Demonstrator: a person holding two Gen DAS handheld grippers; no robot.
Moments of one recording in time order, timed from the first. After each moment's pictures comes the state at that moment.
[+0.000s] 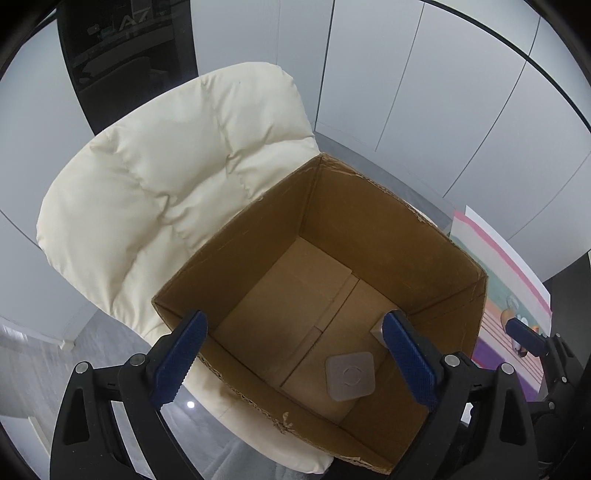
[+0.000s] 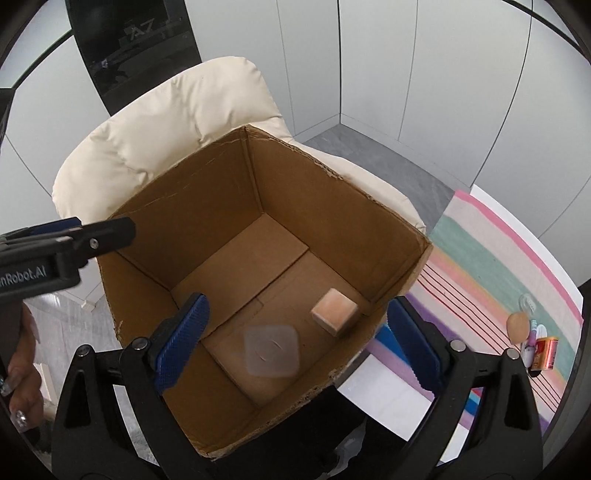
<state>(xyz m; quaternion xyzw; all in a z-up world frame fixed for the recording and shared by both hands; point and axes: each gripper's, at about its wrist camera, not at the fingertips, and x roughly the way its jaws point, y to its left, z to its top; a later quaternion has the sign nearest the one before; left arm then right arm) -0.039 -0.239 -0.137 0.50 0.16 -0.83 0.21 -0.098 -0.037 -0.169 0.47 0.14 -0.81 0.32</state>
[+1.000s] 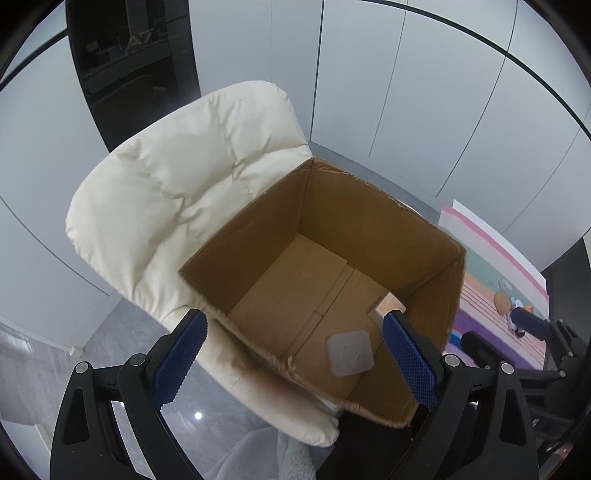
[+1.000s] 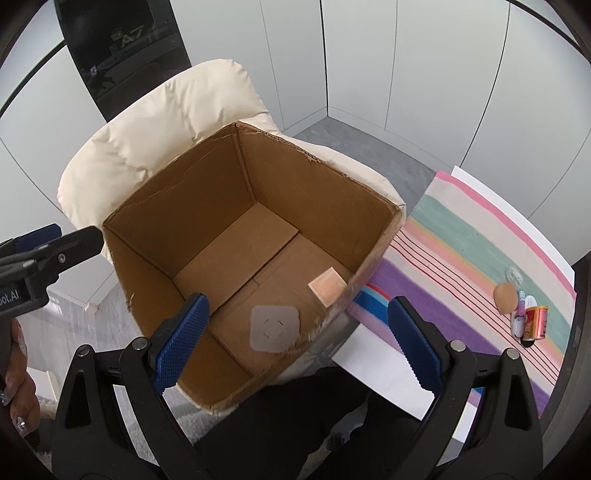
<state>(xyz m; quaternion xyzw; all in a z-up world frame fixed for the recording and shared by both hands) 0.016 -0.205 -0.104 0.48 0.14 -0.84 0.21 -0.071 0.000 -0.145 0.49 0.12 -0.81 0.30</state>
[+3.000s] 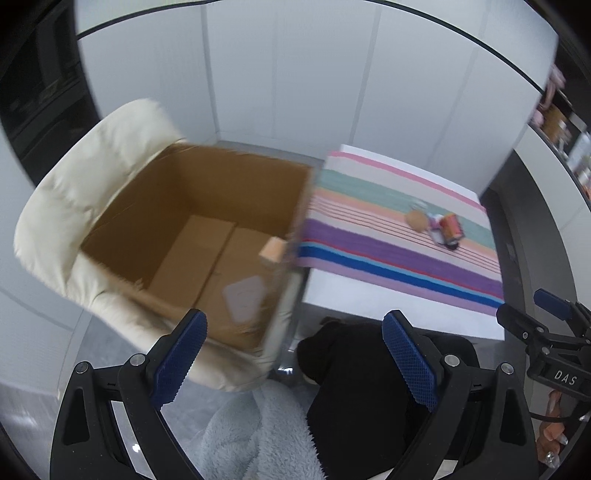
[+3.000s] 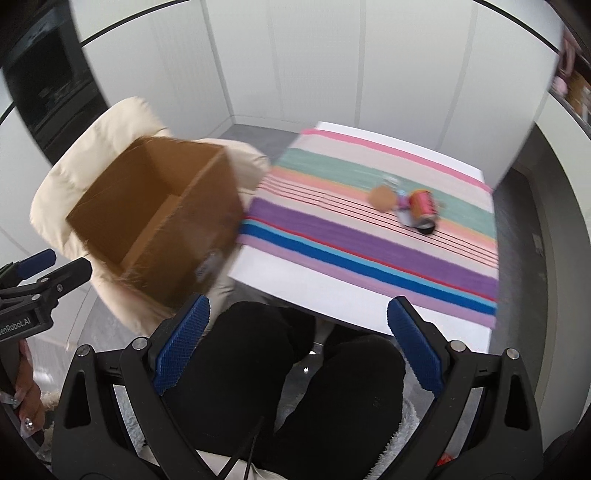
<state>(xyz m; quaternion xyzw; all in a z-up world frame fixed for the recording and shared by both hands) 0.040 -0.007 -0.103 0.50 0.06 -0.87 0.05 0.008 0.235 -0.119 0.50 0.04 -0.86 0.14</state>
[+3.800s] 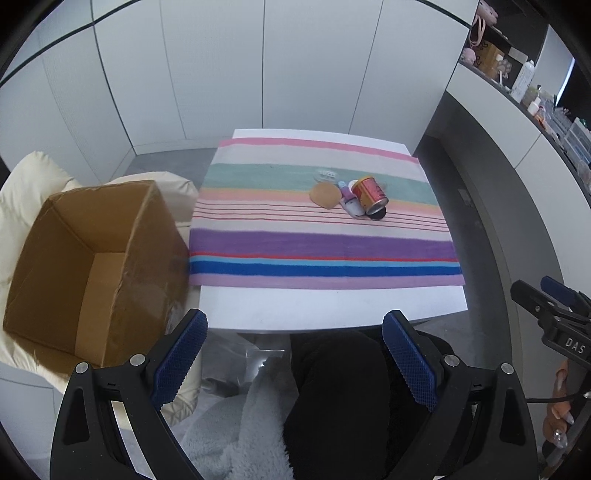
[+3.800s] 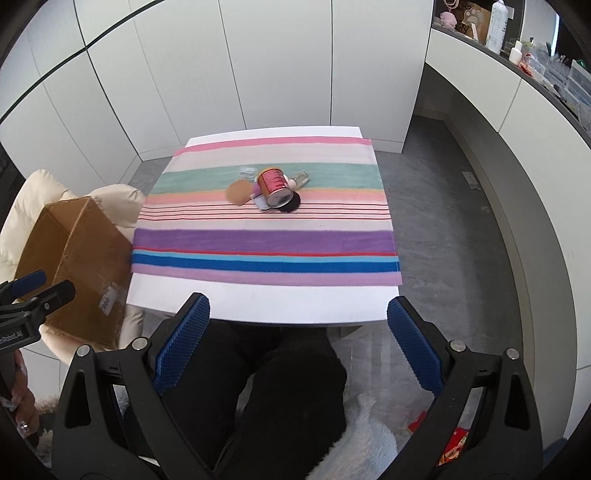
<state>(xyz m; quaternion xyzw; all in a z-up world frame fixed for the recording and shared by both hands) -0.036 0.132 -0.136 0.53 0.00 -0.85 -0.08 -0.003 0.408 -0.136 0.50 -0.04 -0.87 -0.01</state>
